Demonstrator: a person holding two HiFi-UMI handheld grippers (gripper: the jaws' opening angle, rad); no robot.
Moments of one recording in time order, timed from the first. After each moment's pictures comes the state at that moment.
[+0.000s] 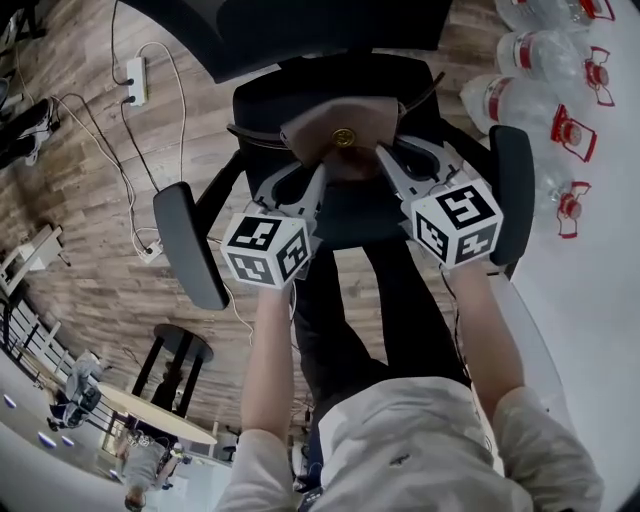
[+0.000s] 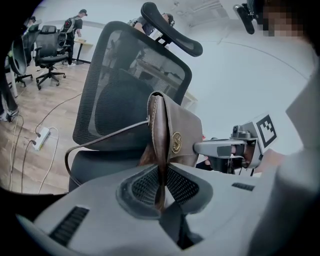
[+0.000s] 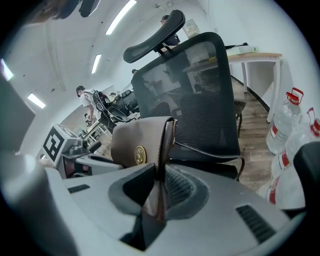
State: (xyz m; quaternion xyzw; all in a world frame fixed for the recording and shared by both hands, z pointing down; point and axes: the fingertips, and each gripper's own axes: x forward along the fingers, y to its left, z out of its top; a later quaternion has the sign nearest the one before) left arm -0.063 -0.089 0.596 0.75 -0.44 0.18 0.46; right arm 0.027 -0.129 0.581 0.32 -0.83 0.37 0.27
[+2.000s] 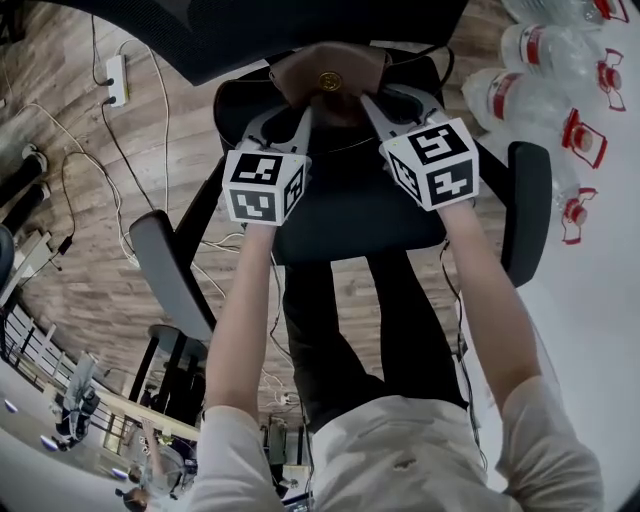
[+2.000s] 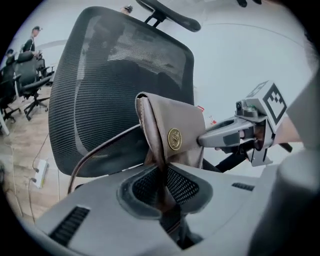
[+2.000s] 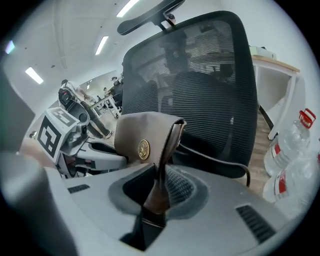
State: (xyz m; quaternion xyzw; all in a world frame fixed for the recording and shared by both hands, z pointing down) left arm -0.082 -0.178 0.699 0.79 -0.44 0.25 0.36; right arm 0.005 -0.205 0.676 0.32 -0.83 0.30 0.34
